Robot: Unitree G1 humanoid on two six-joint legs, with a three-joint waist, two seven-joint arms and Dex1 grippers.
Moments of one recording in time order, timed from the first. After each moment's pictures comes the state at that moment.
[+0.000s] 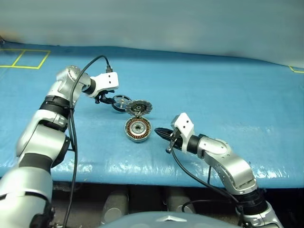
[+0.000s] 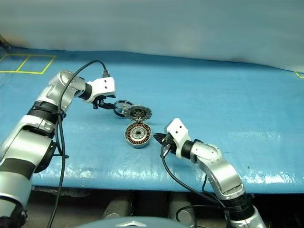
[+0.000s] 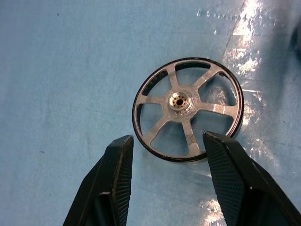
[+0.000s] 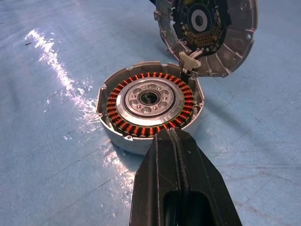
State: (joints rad) left arm -1.12 0.60 -0.45 0.96 0.25 0.05 -1.17; right arm -0.09 -0.38 0.23 -0.44 0.28 0.64 0.59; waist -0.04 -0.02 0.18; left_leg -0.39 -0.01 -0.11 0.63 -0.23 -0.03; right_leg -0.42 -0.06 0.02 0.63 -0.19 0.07
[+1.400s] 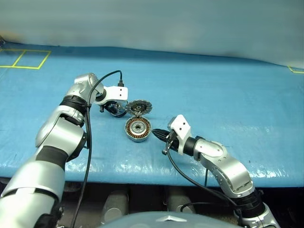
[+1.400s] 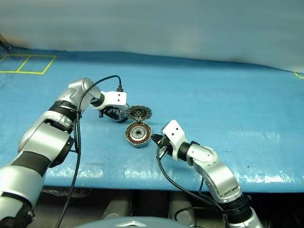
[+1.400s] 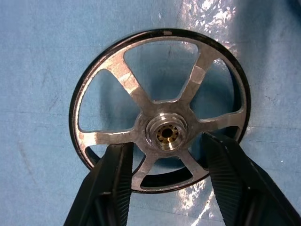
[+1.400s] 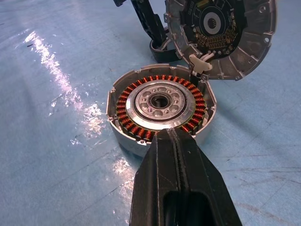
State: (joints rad) left arm -1.18 0.46 -0.52 1.18 0.47 -0.06 -1.17; right arm -0.10 -0.38 0.27 -0.46 0.28 0.64 0.54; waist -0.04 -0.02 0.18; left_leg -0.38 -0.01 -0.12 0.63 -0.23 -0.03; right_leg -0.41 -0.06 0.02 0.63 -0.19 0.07
